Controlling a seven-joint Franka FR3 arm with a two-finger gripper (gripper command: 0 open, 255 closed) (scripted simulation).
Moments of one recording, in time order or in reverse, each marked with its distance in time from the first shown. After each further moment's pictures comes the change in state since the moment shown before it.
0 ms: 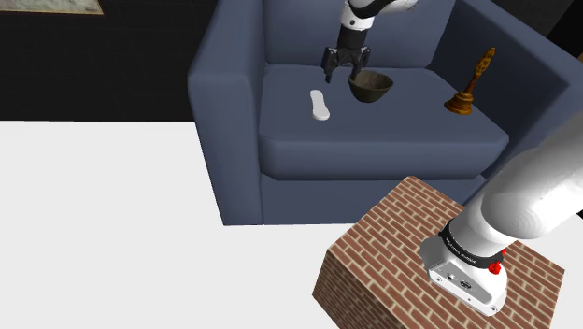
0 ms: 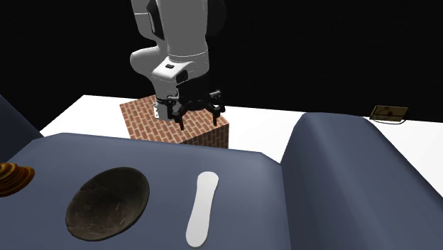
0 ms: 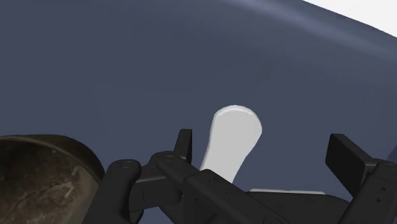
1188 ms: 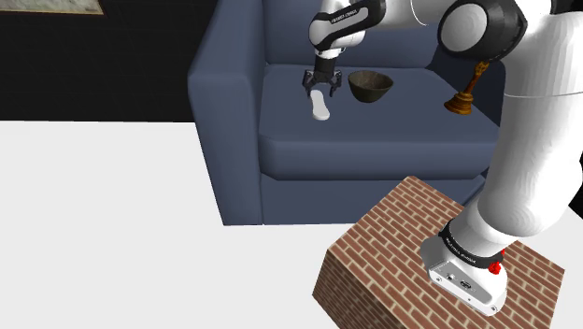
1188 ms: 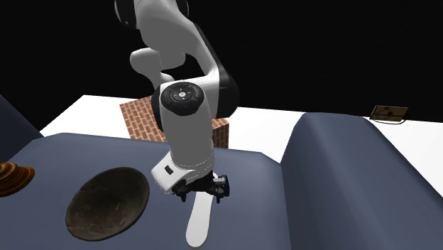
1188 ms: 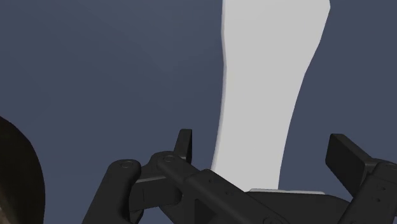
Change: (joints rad) arm -0.062 0.597 -0.042 0.471 0.067 0.042 0.090
